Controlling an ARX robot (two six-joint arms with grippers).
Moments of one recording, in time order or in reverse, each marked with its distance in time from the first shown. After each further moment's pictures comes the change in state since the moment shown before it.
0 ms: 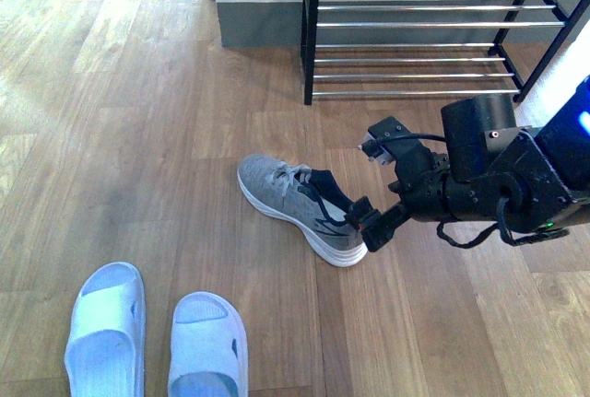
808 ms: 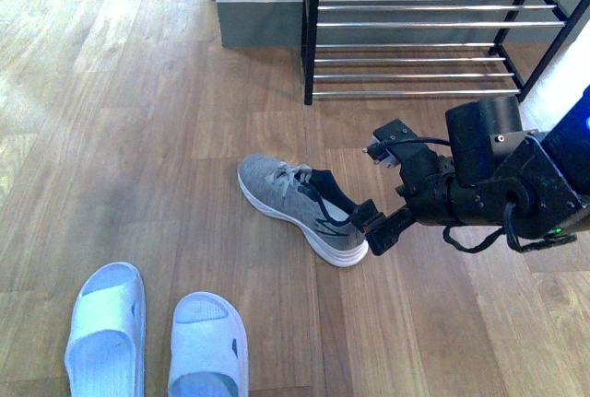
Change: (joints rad) left arm 0.000 0.000 0.000 0.000 0.000 0.000; right arm -0.005 -0.049 -0.076 0.035 0.023 -0.060
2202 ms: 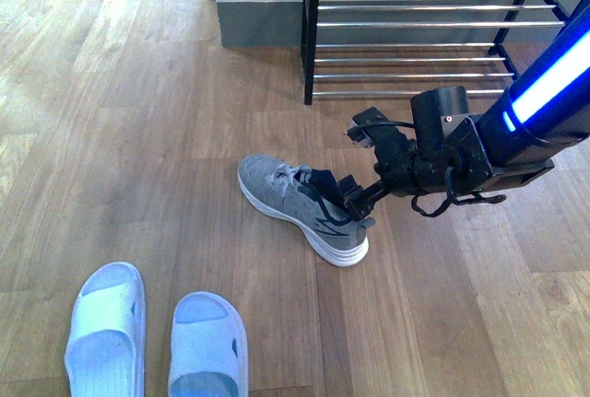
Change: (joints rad) left arm 0.000 0.000 0.000 0.000 0.000 0.000; right arm 0.014 0.335 0.563 -0.231 -0.001 -0.017
